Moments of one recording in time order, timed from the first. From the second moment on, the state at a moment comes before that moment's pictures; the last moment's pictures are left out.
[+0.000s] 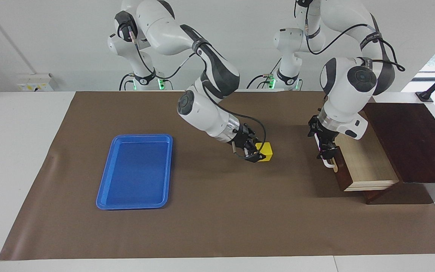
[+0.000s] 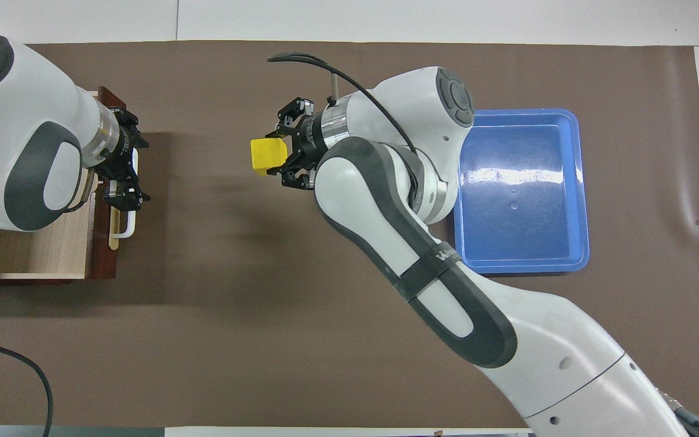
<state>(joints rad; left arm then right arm) -0.16 0.20 -0.03 -1.75 0.04 1.91 -1.80 0.48 0.61 0.02 -1.31 0.82 2.18 1.58</state>
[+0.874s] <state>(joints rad) 0.04 0.17 -0.04 -1.79 0.09 1.98 -1.56 -0.06 0.50 0.02 -1.47 0.89 1.80 1.21</state>
